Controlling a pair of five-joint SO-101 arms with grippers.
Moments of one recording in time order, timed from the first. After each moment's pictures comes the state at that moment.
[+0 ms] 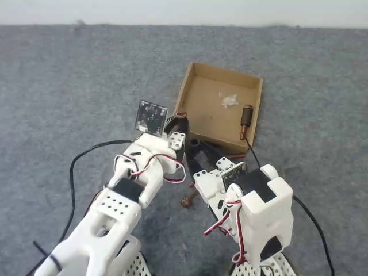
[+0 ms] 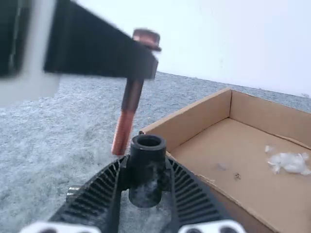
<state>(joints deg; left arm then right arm) 19.6 -46.1 76.5 6.9 12.5 -33.6 23.0 90.2 -98.5 -1.9</state>
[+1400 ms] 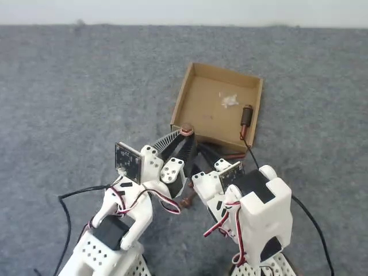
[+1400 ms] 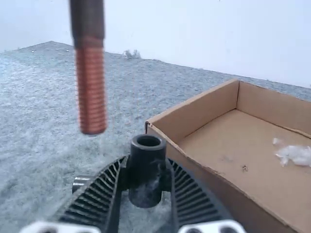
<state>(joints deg) 28.4 -90.9 88.7 24.8 17.5 -34.6 23.0 90.2 -96.4 -1.9</state>
